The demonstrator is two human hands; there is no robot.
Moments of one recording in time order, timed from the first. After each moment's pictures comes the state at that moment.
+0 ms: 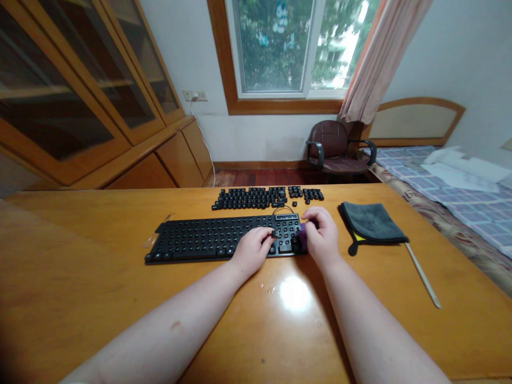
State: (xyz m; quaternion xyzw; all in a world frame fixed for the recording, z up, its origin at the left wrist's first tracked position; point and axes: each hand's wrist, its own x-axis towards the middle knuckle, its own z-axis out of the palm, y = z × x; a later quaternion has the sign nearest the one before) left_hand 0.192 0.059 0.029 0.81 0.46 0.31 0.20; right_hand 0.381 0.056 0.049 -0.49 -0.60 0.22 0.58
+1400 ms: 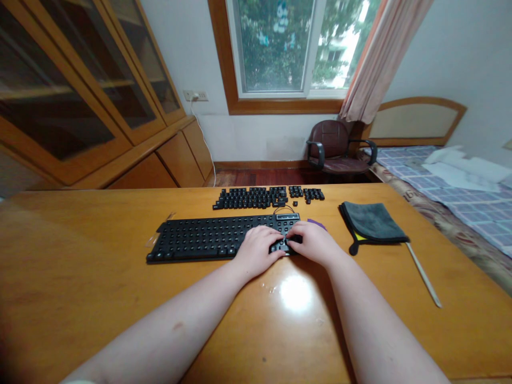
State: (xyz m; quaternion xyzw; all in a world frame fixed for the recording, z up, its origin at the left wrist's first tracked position) left_hand 0.195 0.055 0.030 0.86 0.43 0.24 0.14; right_hand 0.395 0.065 0.047 -0.47 -0.84 0.16 0.22
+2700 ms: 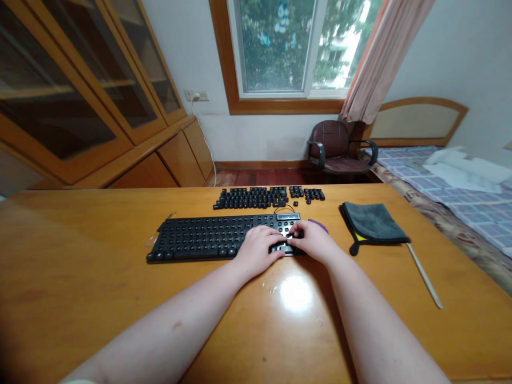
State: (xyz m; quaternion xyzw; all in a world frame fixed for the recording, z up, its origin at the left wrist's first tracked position) left_hand 0.194 0.057 0.026 0.86 0.42 0.24 0.15; right_hand 0.393 0.071 0.033 -0.61 -0.72 0.26 0.23
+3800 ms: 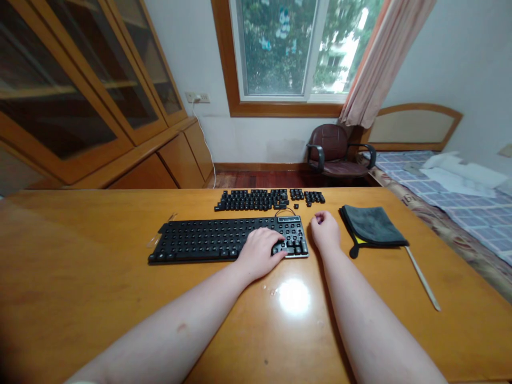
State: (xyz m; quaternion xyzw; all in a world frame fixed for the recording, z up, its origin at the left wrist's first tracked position) left_hand 0.196 0.054 0.033 0.86 0.44 0.23 0.15; right_hand 0.417 0.102 0.002 -0.79 -0.51 0.09 0.34
